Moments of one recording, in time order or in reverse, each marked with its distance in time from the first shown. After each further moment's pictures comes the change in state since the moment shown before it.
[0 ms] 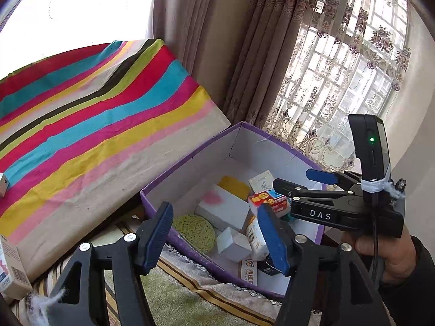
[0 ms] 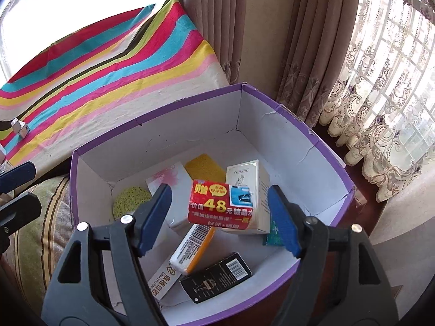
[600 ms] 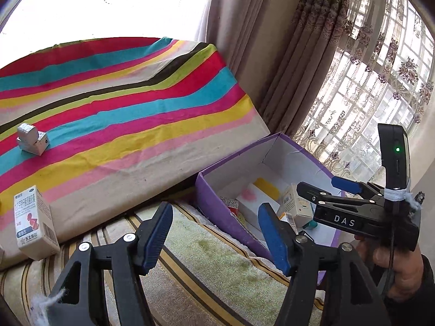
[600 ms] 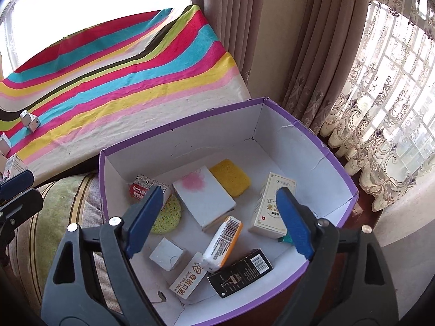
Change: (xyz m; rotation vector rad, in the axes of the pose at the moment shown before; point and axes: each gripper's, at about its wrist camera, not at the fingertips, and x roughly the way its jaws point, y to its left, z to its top) left arm -0.041 0.046 -0.028 -0.162 -0.055 0.113; right arm -0.024 0.050 0.000 -0.063 -0.030 -0.010
